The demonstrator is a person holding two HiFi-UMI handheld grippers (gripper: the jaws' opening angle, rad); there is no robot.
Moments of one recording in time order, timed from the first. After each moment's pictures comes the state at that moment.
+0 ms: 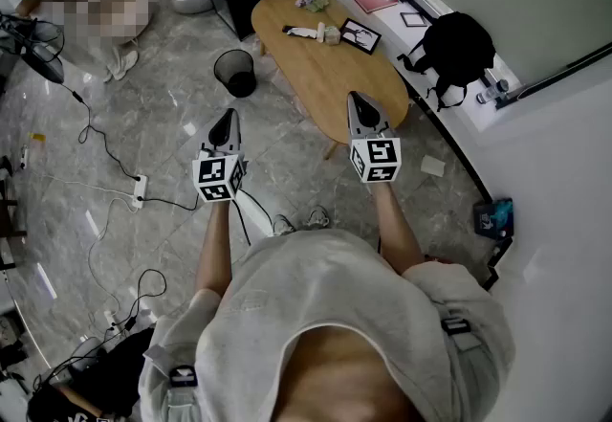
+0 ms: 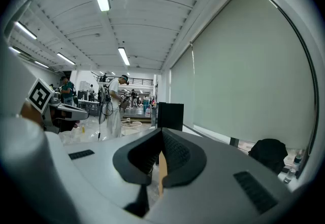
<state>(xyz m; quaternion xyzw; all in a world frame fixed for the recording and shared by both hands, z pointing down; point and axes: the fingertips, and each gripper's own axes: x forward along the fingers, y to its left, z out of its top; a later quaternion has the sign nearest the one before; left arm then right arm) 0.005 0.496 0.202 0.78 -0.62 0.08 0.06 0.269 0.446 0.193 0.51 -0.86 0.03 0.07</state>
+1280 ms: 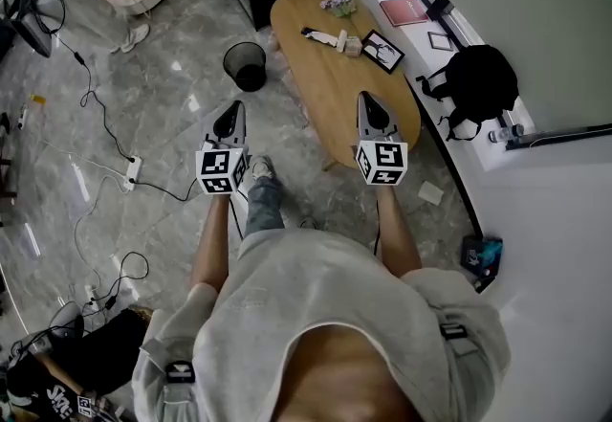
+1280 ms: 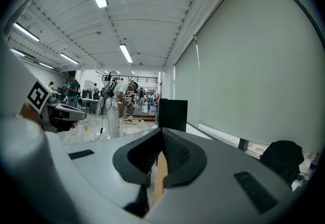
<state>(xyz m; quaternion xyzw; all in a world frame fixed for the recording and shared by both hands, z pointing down) -0.007 0.405 0.234 0.75 -0.65 0.09 0.08 0.254 0.331 0.224 0.48 -0.87 0.03 0.08</state>
